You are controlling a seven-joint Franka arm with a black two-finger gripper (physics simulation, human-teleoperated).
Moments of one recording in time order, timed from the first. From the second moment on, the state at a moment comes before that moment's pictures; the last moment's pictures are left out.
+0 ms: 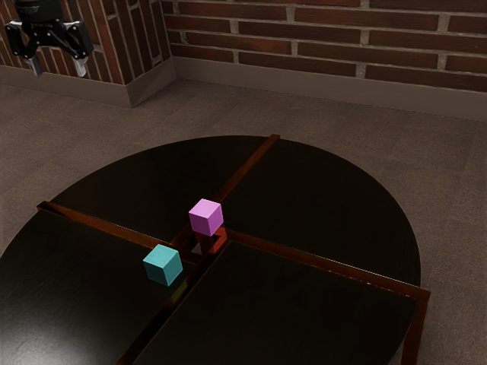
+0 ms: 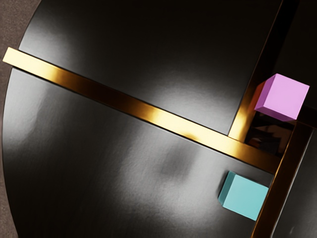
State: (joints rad) arm -0.19 0.08 0.46 -1.23 0.04 1.35 -0.12
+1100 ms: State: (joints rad) arm -0.20 -0.17 0.24 -1.57 0.16 1.50 -0.14
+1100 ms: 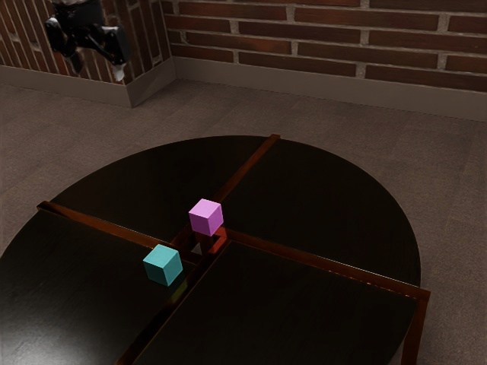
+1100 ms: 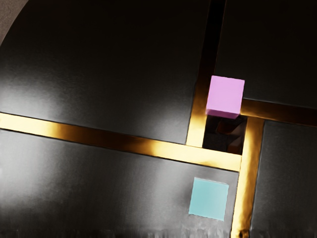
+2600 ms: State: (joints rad) arm -0.10 -0.10 0.12 -2.47 -0.15 2.40 0.32
